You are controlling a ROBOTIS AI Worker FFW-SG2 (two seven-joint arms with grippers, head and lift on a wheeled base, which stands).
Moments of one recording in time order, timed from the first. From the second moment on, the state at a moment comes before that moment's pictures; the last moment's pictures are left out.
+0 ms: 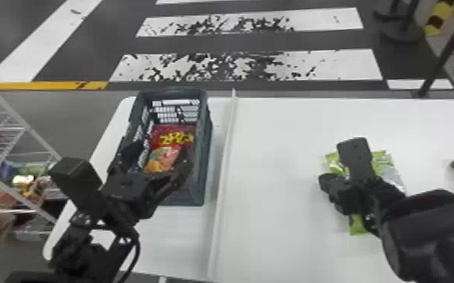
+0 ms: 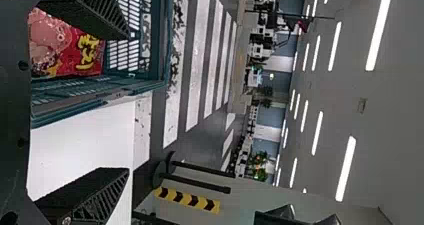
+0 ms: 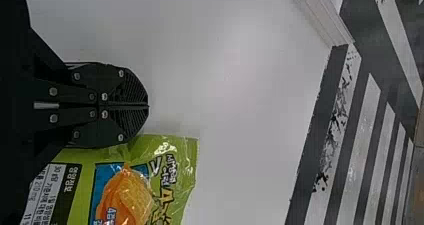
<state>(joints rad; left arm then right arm) 0.61 0.13 0.11 -2.27 0.27 0.26 -0.18 0.04 -0.11 0.24 -1.69 0.07 0.83 0.16</state>
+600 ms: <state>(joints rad) 0.61 0.13 0.11 -2.27 0.27 0.26 -0.18 0.02 -0.15 0.19 -1.66 0.06 0.82 0.16</state>
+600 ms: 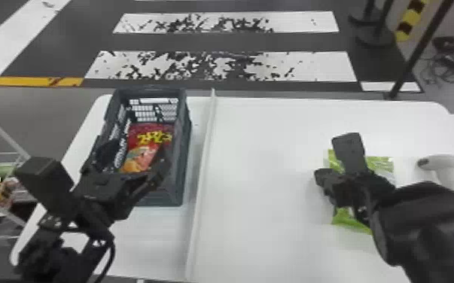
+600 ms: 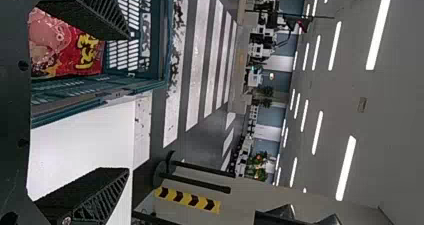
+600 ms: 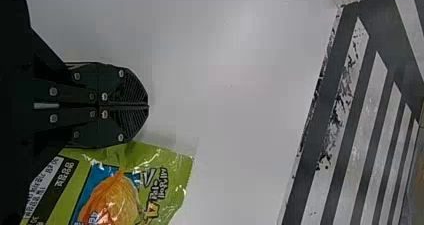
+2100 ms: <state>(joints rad) 0.60 0.14 0.11 -2.26 0.27 0.26 -0.18 0.27 -0.19 -0.08 -2.12 -0.08 0.87 0.16</state>
